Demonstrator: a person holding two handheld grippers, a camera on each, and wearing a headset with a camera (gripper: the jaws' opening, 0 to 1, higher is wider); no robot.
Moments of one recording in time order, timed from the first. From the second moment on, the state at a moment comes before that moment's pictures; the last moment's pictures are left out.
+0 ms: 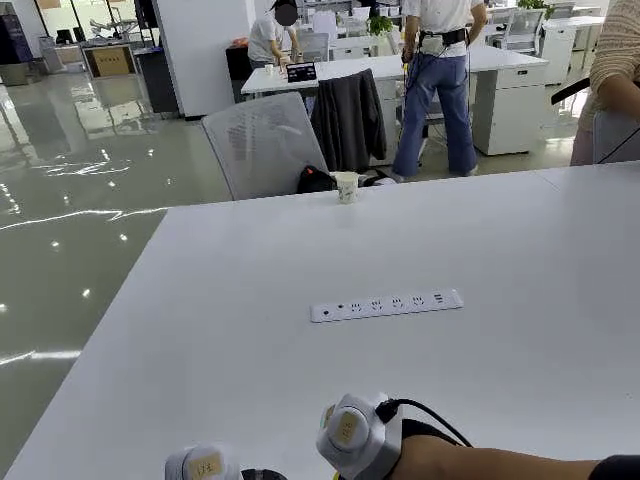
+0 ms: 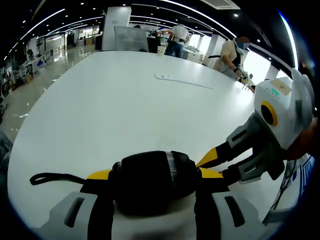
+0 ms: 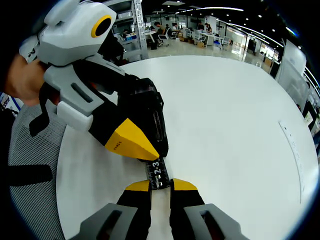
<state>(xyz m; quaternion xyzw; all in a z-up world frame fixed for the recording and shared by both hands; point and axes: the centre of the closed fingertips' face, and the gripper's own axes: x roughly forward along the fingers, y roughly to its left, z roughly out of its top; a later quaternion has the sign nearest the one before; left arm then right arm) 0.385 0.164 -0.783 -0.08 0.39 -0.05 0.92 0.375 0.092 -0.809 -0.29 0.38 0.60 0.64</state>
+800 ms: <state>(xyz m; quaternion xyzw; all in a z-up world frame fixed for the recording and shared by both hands) 0.385 0.165 -0.782 -0.08 0.39 -0.05 0.92 0.373 0.108 -0.809 -0.28 0.37 0.61 0.64</state>
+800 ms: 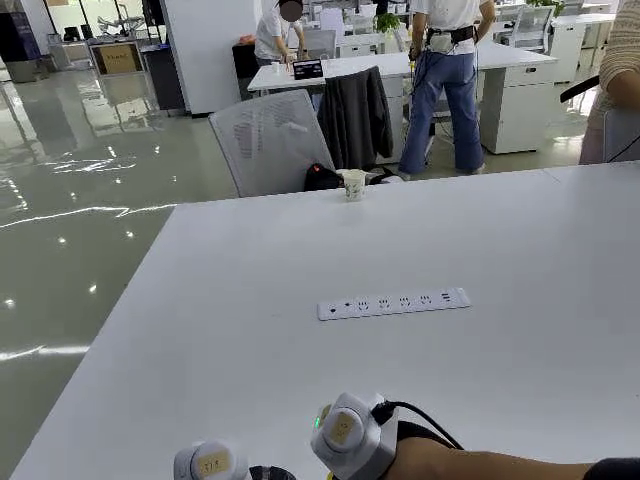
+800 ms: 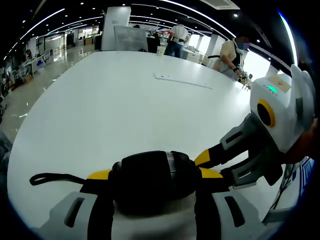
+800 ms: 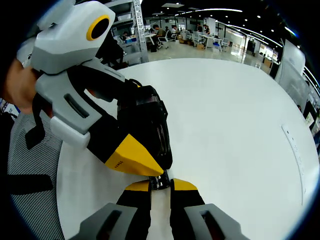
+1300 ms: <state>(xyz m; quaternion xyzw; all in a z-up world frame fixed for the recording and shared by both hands) 0.385 0.165 -0.783 -0.08 0.39 -0.05 0.92 0.373 0.113 -0.809 -0.28 0.37 0.61 0.65</state>
